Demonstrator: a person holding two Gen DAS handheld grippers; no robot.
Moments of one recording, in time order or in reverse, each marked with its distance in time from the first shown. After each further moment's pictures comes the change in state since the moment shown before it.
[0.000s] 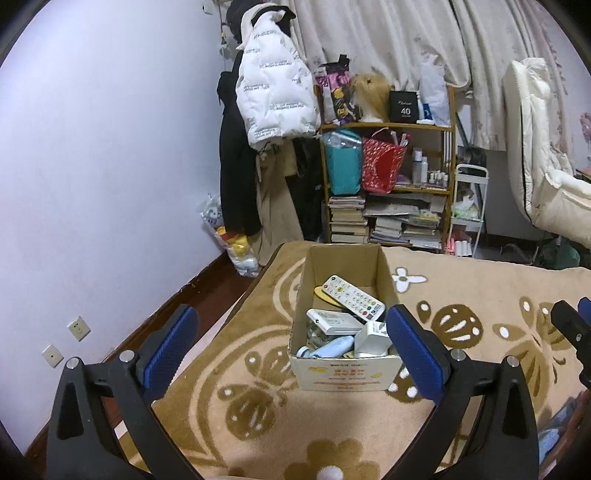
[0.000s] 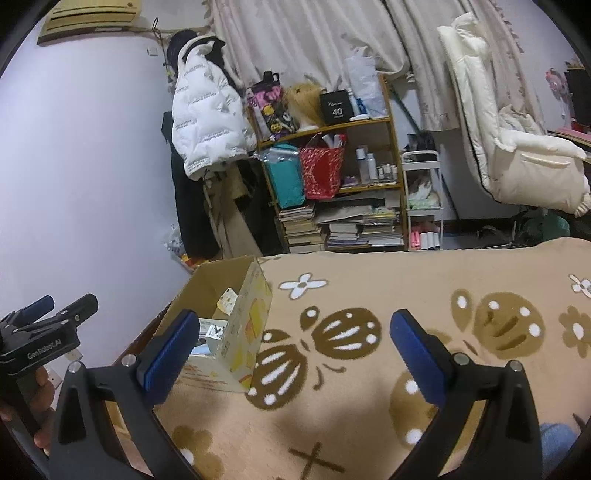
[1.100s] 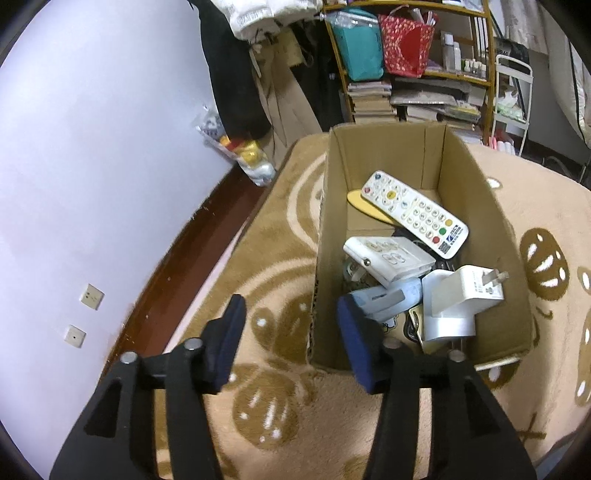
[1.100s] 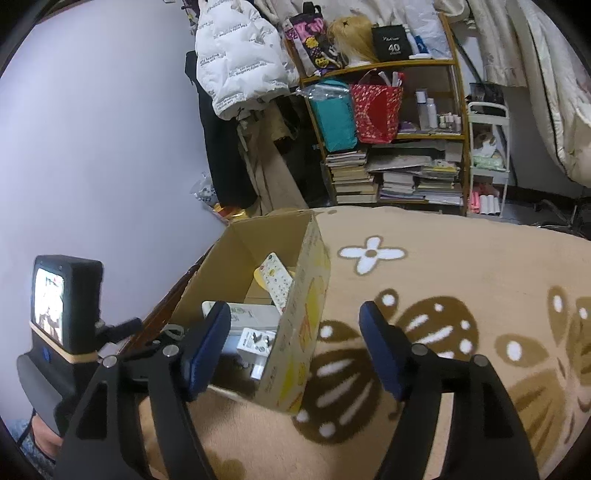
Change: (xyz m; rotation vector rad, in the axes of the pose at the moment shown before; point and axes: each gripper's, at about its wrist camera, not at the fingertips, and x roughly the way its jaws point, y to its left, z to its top) left arm 0.166 -0.008 -0.024 0.127 0.421 0.124; right arm 0.139 0.050 0.010 -0.023 0.227 0.162
